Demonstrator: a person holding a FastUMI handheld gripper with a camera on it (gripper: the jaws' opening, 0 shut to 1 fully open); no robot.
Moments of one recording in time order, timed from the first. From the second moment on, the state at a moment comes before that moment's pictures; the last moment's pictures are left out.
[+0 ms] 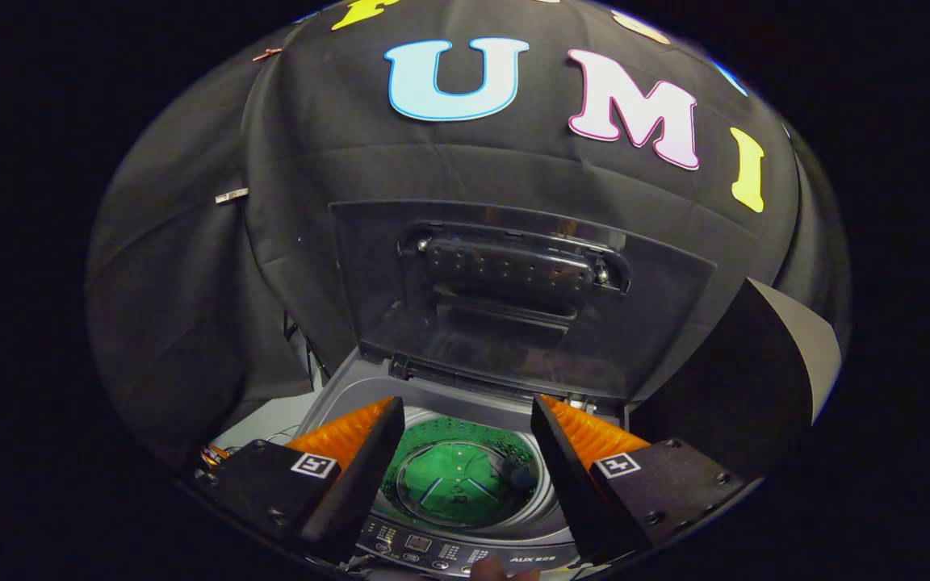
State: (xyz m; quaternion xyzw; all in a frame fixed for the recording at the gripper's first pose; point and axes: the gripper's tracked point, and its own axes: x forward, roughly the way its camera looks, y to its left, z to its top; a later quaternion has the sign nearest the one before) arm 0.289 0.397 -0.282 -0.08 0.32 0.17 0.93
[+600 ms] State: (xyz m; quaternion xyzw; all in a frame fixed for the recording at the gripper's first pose) arm 0.329 0.391 -0.122 -0.01 0.08 0.17 0.98
